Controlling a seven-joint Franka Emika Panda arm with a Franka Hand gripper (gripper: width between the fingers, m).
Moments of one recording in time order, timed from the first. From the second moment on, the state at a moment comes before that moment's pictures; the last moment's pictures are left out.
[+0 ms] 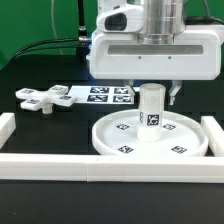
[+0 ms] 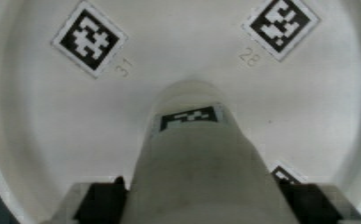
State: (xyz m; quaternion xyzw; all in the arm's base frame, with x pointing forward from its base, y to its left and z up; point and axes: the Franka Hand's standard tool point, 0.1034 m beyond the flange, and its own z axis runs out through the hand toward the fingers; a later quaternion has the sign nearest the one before) arm 0.558 0.040 0.068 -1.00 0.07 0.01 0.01
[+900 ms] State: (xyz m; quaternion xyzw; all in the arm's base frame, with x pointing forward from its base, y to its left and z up) arm 0.556 0.041 0.068 -0.91 0.41 0.02 0.03
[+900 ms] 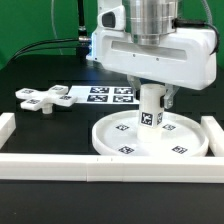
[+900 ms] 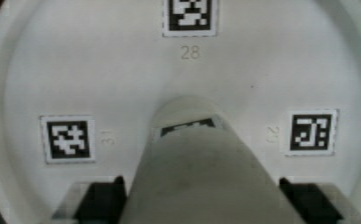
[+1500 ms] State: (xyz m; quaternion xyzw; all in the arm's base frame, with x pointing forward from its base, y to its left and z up) arm 0.559 0.041 0.067 -0.71 0.69 0.05 0.09
